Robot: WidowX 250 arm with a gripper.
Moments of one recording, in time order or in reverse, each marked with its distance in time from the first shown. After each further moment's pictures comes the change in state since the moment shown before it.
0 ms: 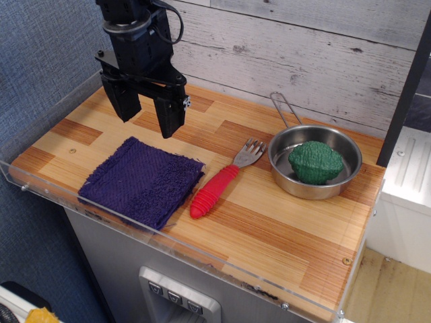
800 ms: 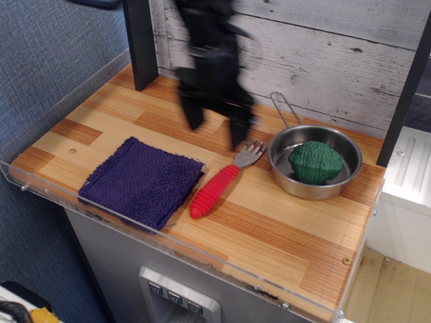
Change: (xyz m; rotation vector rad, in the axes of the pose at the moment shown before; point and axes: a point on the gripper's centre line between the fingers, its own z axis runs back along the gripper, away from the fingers) arm 0.050 -0.078 -0.038 -0.017 -0.024 -0.164
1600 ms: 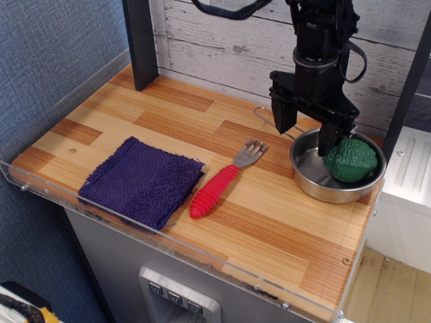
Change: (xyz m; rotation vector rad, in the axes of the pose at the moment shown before) arm 0.059 -0.049 -0.020 0.000 -0.042 -0.072
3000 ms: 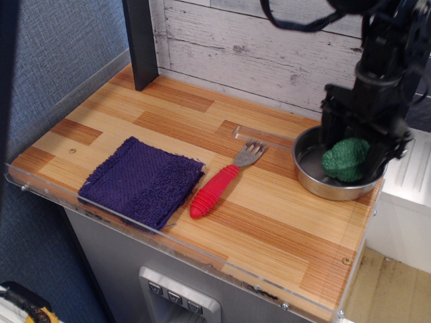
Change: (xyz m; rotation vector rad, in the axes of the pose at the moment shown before) arm 0.017 -0.040 -0.024 0.018 0.093 -0.111
